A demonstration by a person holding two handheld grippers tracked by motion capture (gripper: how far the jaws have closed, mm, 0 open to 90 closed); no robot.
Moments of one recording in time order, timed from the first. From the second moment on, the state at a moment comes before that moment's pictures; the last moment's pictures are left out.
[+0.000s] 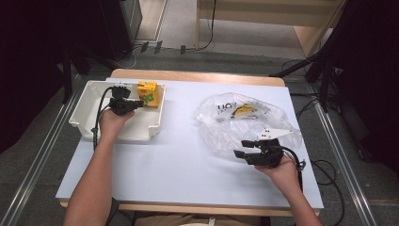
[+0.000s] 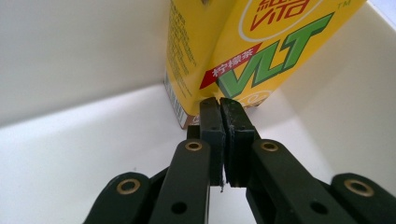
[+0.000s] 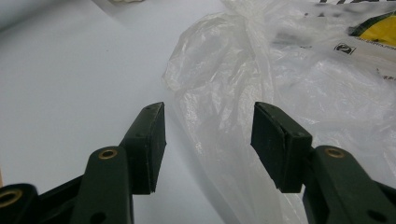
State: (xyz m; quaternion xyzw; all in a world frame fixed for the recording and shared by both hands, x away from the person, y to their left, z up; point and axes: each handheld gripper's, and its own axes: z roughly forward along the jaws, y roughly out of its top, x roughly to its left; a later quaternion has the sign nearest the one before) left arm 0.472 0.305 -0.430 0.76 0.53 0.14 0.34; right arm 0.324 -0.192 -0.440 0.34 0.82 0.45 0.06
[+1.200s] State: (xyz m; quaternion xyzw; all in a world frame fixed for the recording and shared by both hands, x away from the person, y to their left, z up) left arm 0.456 0.292 -0.402 0.77 0.51 0.08 0.36; right arm 0.323 -0.192 -0.439 0.34 0.82 0.45 0.06
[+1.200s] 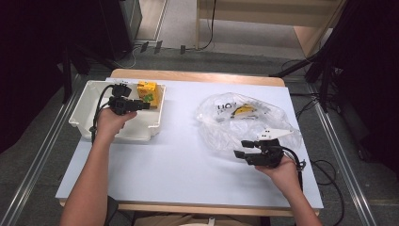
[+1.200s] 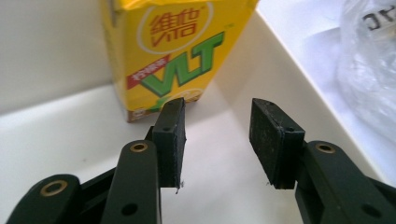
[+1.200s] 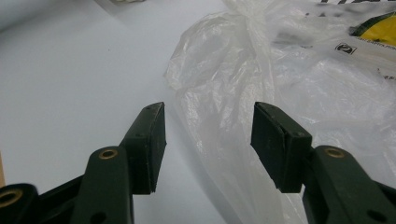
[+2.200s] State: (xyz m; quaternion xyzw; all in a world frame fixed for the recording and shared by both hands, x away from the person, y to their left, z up) left arm 0.419 0.250 -0.349 0.81 0.45 0.08 0.38; right arm 0.324 -0.187 -0.436 0.33 0.83 0.45 0.05
